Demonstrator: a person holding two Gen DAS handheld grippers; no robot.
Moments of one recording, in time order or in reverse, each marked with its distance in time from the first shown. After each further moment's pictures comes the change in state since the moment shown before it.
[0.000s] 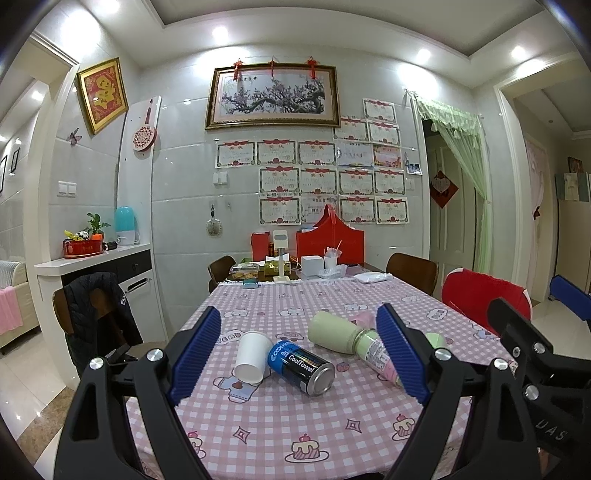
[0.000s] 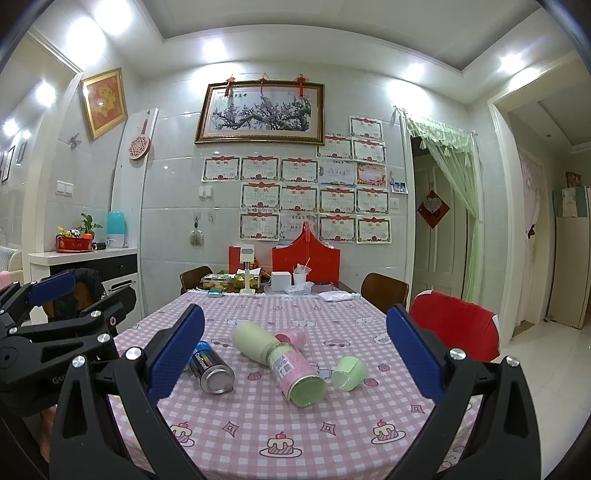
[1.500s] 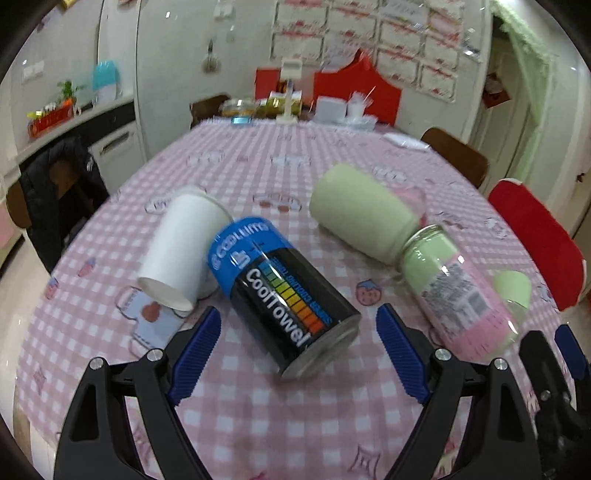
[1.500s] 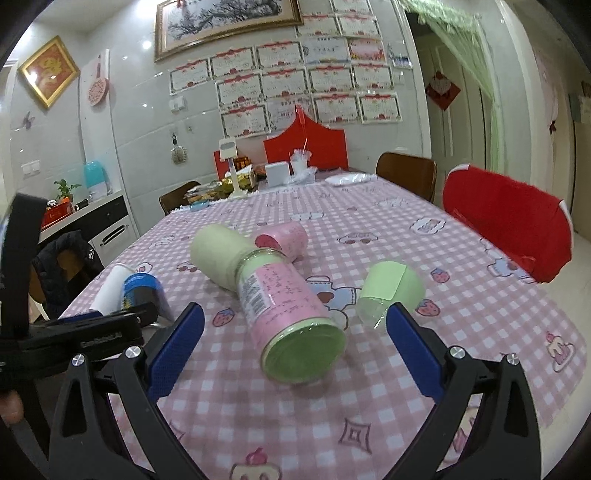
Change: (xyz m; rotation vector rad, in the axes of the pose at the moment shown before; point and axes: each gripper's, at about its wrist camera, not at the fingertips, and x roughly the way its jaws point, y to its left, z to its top) left arm 0.268 -0.015 -0.089 -0.149 0.658 0.037; right arm 0.184 -0.042 -0.087 0.180 0.418 0.067
